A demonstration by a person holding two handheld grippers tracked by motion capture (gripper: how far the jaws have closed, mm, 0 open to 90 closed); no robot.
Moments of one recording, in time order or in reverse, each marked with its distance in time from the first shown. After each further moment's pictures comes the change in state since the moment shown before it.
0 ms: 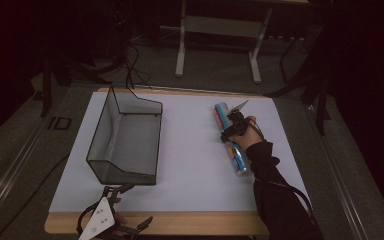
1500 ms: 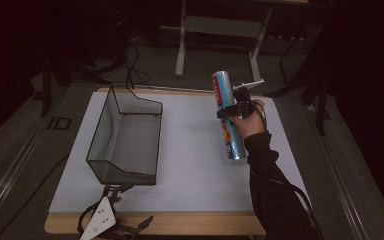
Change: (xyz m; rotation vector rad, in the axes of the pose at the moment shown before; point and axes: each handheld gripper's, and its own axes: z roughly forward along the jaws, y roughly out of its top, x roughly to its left) left arm 0.000 0.000 0.002 0.000 0.009 0.016; right arm 0.031 0.012 -0.097 -0.327 0.108 0.131
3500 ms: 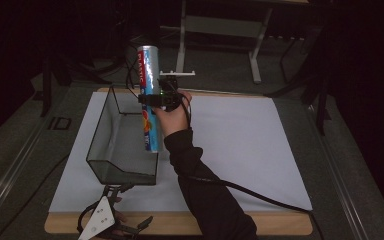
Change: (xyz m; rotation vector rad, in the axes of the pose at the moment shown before) left arm 0.001 0.001 -0.001 -0.010 -0.012 -0.009; right arm 0.216 0.024 0.029 -0.283 0.330 -0.033
